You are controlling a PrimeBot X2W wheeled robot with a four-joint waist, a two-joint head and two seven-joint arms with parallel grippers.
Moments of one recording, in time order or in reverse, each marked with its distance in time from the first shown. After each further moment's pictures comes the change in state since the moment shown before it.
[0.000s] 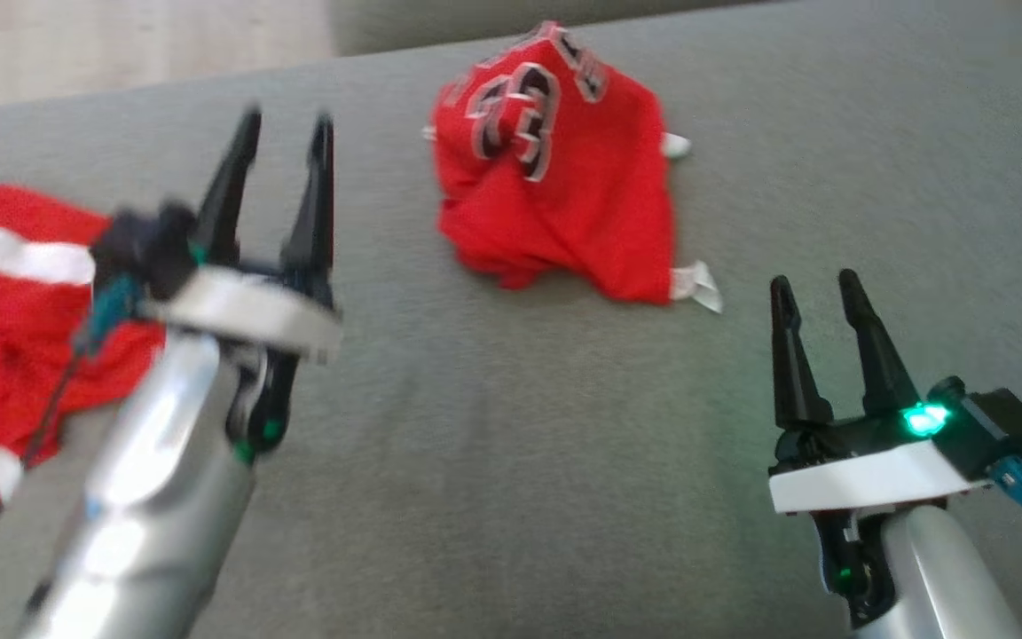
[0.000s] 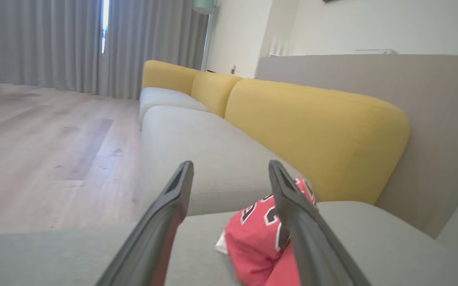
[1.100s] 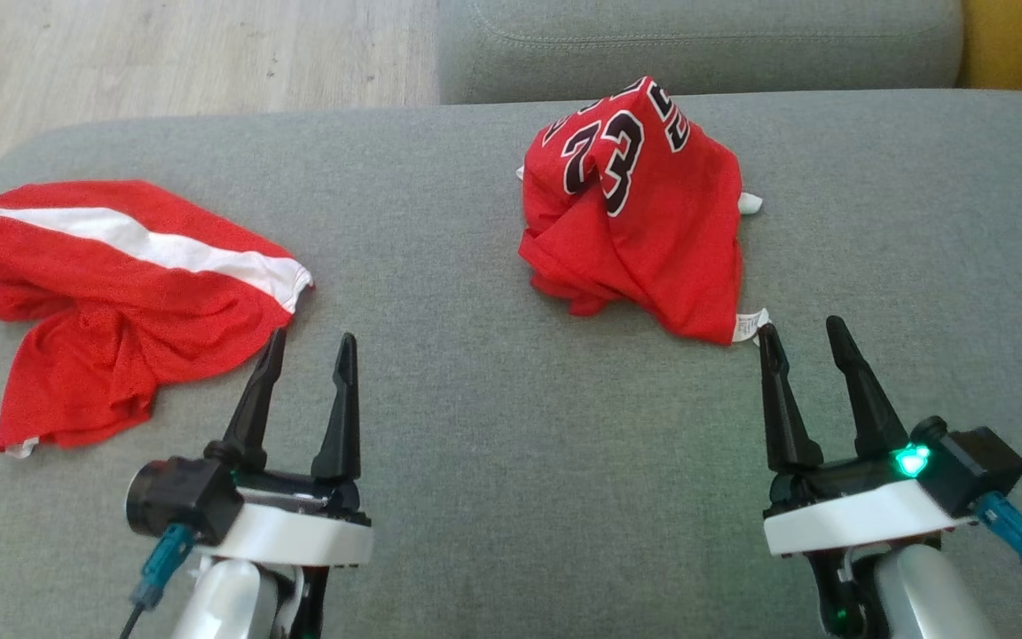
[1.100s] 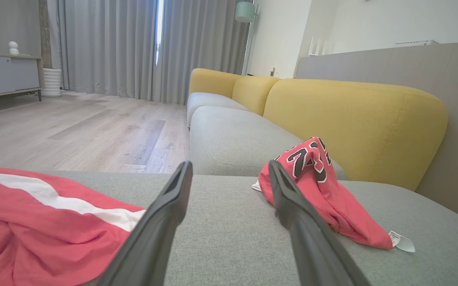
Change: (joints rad) left arm 0.534 -0.157 0.271 -0.307 0.372 -0.027 -0.003; right arm 0.072 0.000 0.002 0.006 -0.038 0.000 0.000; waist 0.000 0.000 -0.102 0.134
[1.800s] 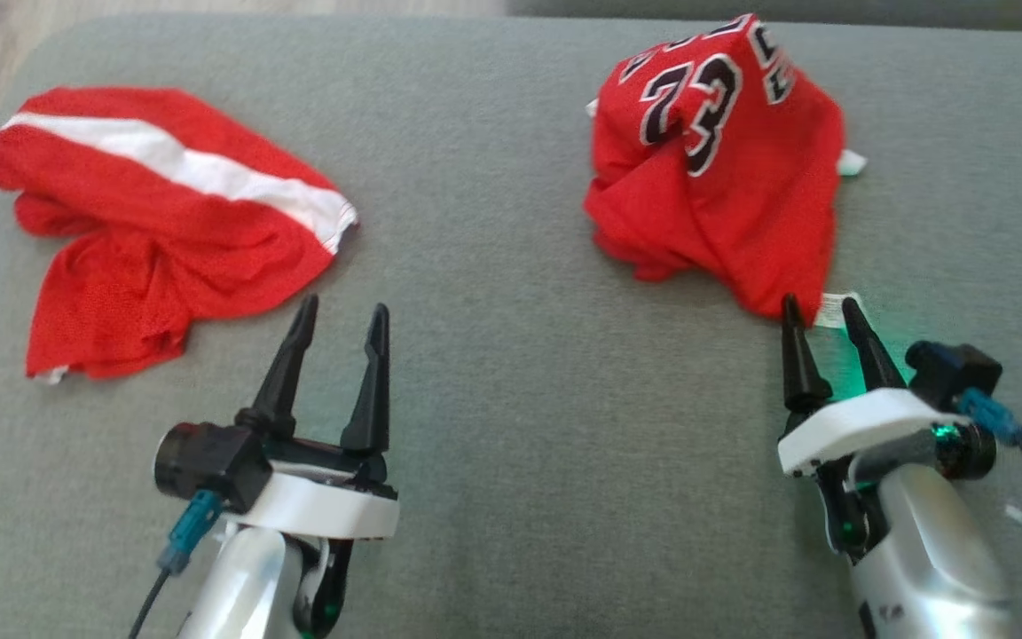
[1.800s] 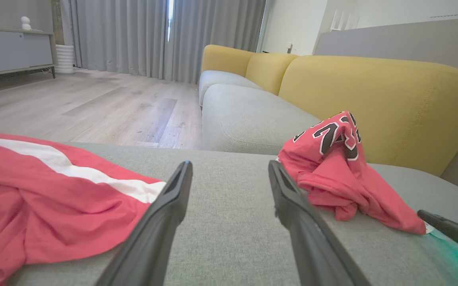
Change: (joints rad) left arm -0.069 -0.021 -0.035 0.030 0.014 -0.009 0.000; right arm -0.292 -0.001 -0.099 0.501 0.026 0.000 0.037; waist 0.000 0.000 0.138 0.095
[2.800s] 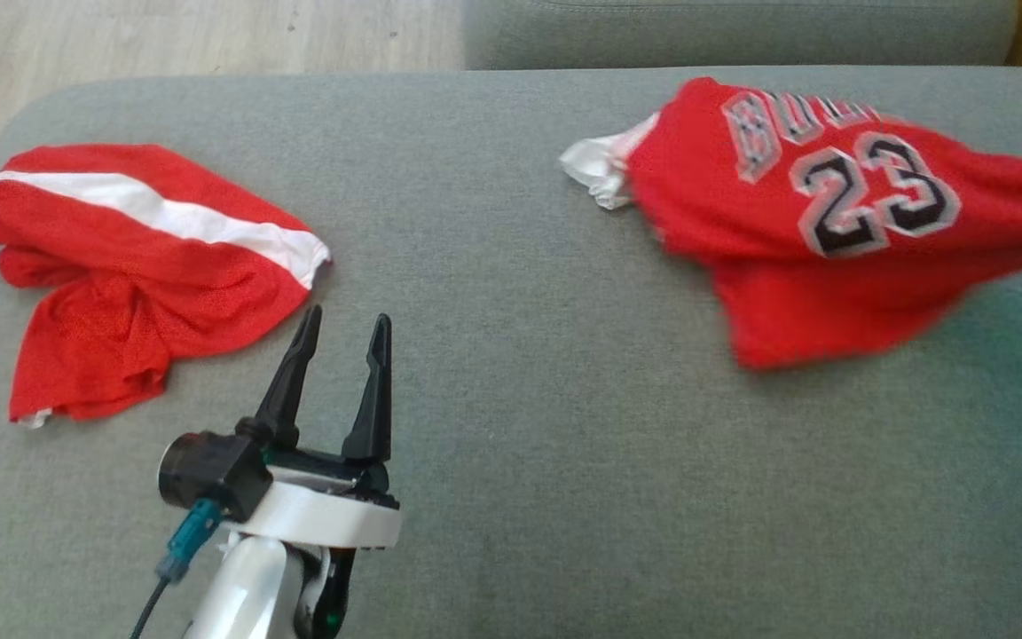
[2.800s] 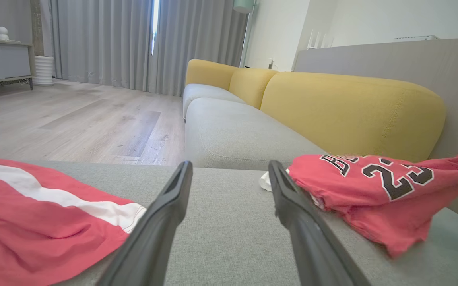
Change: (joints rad) left arm 0.015 -0.002 -0.005 -0.001 -0.016 -0.007 0.000; right arm -0.175 -0.291 -0.267 0.051 -0.321 0.000 0.142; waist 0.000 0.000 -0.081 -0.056
